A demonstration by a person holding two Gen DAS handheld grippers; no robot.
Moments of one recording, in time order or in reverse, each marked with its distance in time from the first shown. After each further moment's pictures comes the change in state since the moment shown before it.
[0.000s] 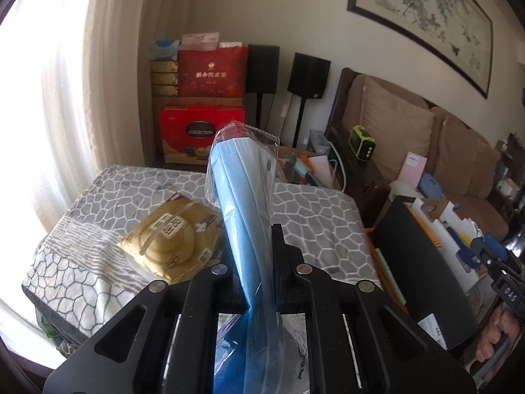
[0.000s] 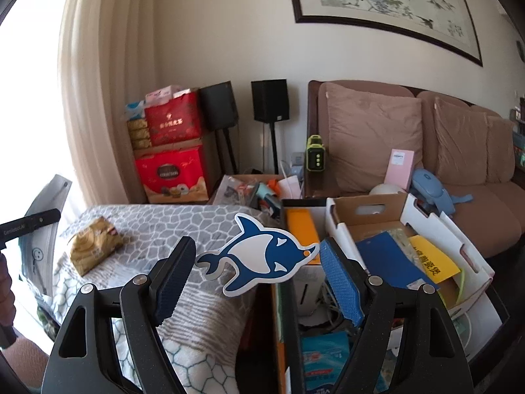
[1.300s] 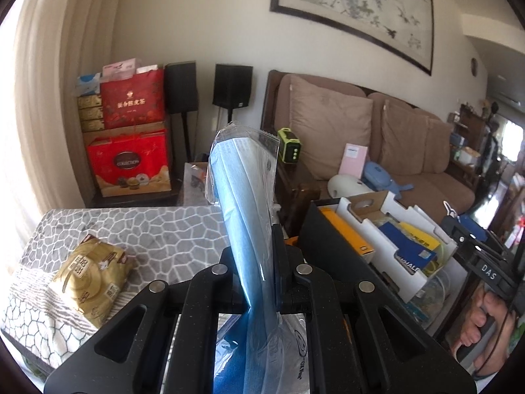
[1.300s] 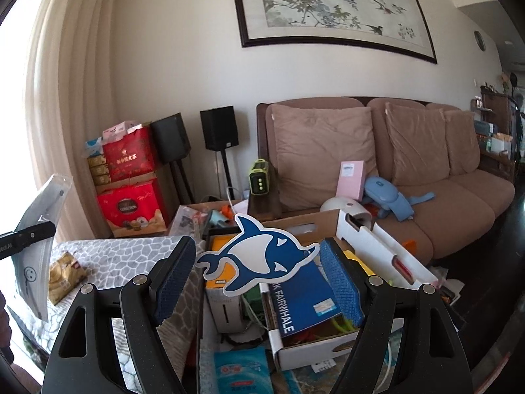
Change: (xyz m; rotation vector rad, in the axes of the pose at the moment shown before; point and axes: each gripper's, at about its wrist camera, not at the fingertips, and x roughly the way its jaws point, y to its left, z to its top) left arm 0.003 -0.117 0.016 0.170 -0.033 -0.200; right arm -0.035 -0.079 0.011 0.102 -0.102 -0.146
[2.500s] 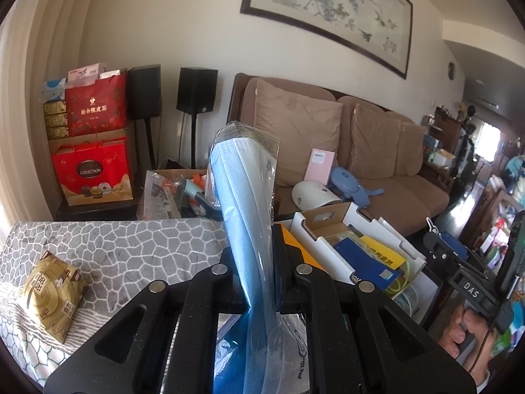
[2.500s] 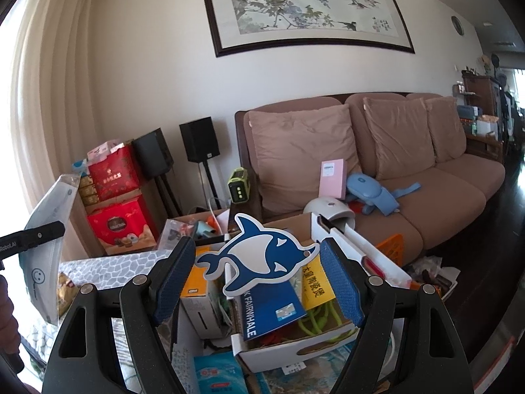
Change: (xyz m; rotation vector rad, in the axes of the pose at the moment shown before) left arm 0.018 -0.049 0.026 0.009 -0.006 -0.126; right arm -0.012 -0.040 0.006 0.088 -0.026 -0.046
